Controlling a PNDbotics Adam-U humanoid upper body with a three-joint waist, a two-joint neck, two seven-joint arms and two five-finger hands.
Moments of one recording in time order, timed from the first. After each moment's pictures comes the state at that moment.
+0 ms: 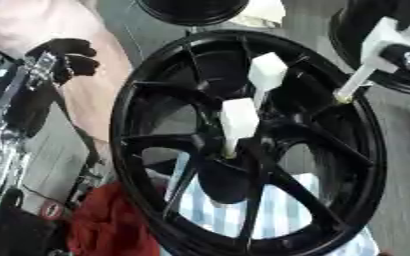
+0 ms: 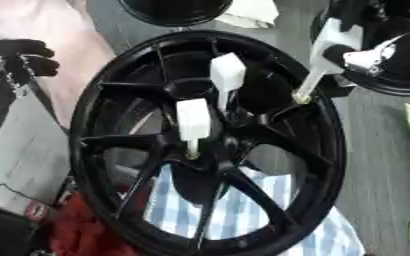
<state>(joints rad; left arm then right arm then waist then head) -0.18 0.38 0.20 -1.94 0.13 0.04 -0.21 -0.90 -0.94 0.47 -1.68 -0.25 0.19 0.20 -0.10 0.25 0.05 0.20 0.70</state>
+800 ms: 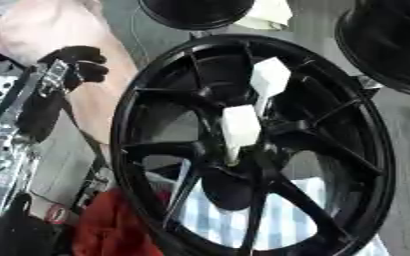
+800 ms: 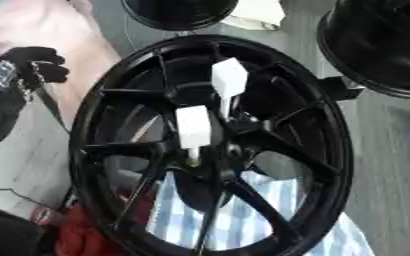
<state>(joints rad) -0.18 0.38 0.21 -1.95 0.12 0.04 -0.21 -0.38 -1.07 -0.10 -1.32 -0.21 0.14 -0.12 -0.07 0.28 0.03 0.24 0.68</state>
